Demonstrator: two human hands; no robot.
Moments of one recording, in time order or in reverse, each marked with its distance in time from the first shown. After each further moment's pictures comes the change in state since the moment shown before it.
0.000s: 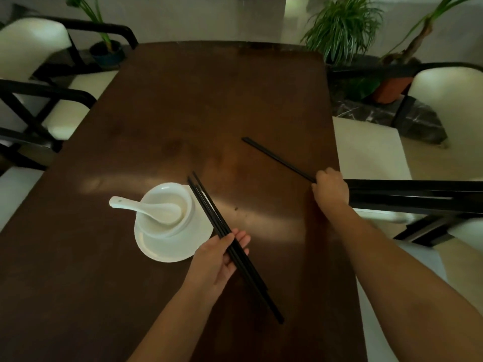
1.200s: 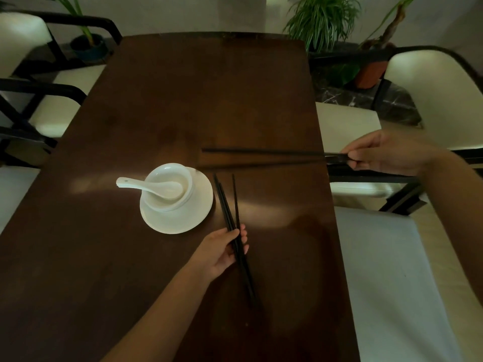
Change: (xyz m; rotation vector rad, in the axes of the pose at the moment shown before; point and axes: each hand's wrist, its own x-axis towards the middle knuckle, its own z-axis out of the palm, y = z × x) left_hand -0.021 -0.017 -0.025 0.231 -0.100 -0.201; right_hand -0.076 0.078 -0.154 1.169 -0.708 -0.174
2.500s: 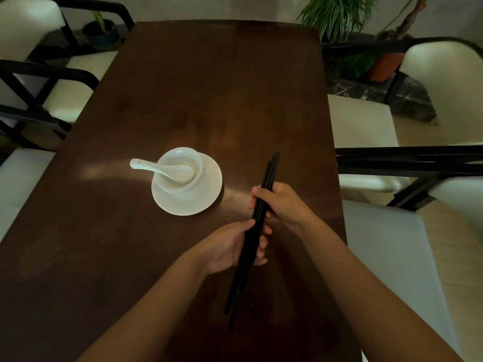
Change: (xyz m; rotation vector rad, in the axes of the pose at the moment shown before) left_hand -0.027 -0.007 -0.013 0.301 -0.531 -0.077; right_hand 0.053 0.043 0.214 0.226 0.225 0.062
